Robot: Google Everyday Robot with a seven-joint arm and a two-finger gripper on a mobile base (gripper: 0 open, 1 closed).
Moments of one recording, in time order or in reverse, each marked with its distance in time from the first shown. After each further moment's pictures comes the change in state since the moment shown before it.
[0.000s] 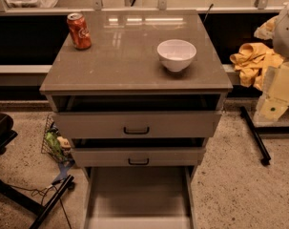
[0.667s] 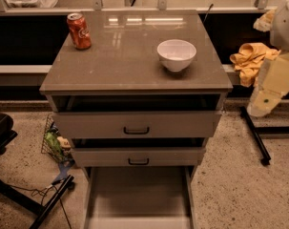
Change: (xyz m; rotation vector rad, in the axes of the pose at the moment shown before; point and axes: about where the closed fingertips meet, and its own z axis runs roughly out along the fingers) arm -0.011 -0.012 -0.003 0.044 -0.028 0.008
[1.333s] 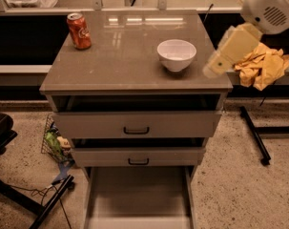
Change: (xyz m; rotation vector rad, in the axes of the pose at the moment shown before) arm -0.060 -0.060 0.010 0.122 -0.258 0.156
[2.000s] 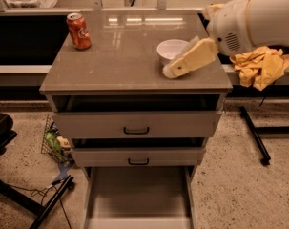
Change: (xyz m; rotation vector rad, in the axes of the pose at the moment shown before) arm -0.056 0.016 0.052 -0.032 -0.409 0.097
